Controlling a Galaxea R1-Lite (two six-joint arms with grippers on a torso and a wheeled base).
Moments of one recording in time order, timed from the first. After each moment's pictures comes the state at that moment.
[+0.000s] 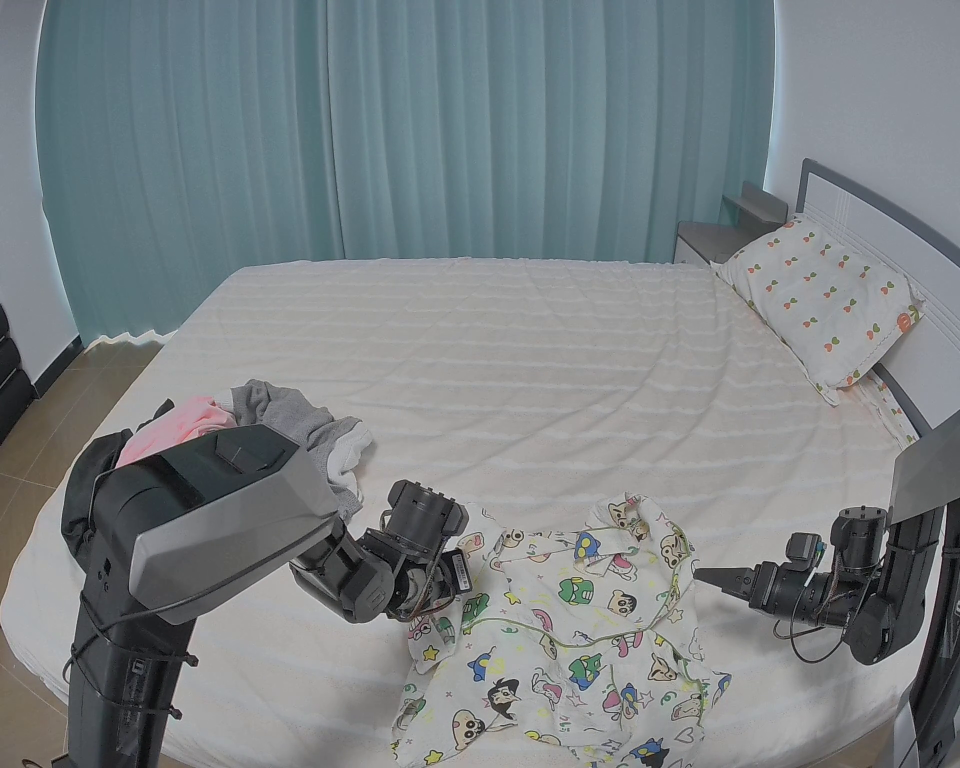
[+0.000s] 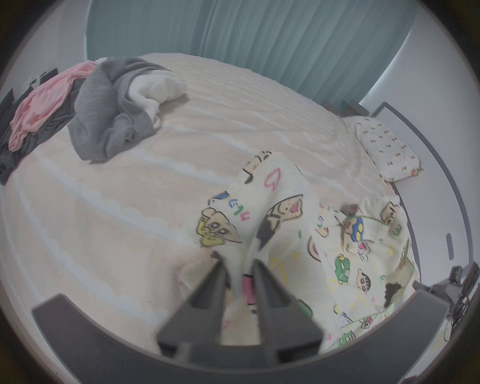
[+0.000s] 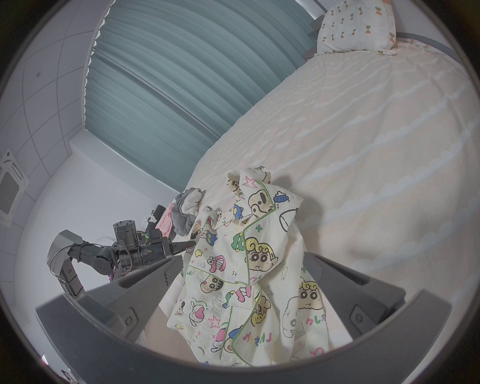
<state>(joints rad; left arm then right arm) -0.54 2.45 -1.16 -0.42 0.16 -0.70 0.01 2.28 -0.17 -1.55 0.62 0.51</state>
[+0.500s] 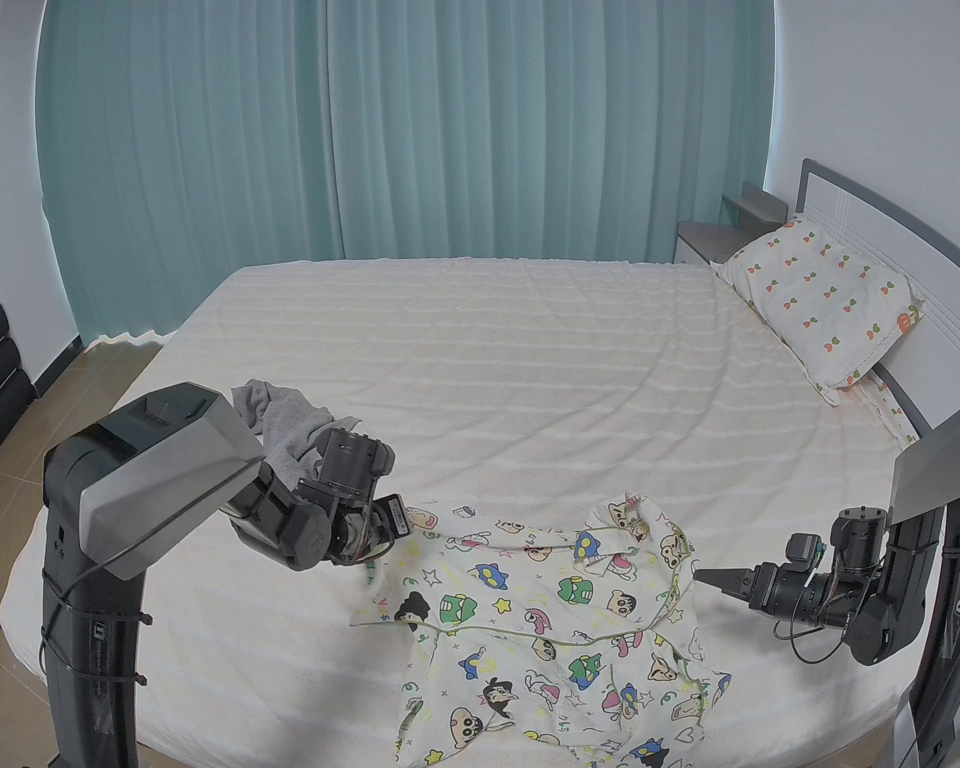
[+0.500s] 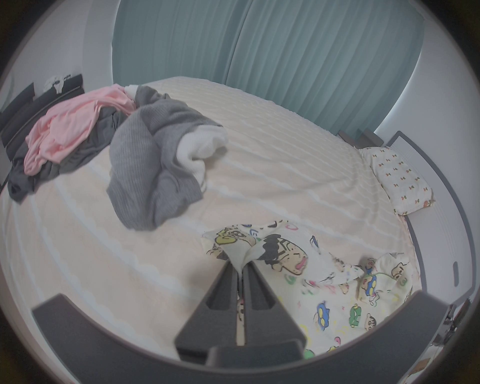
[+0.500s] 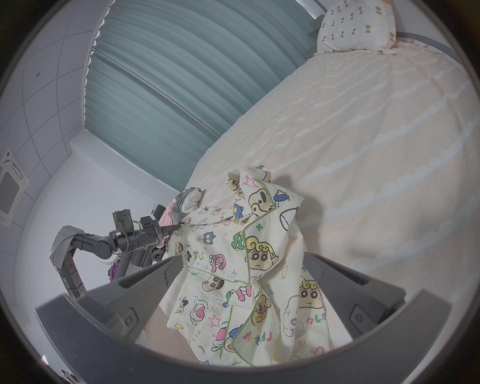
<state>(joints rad) -0.36 2.38 -1.18 -0.42 0.18 -0.58 0.01 2.28 -0.17 -1.55 0.62 0.51</state>
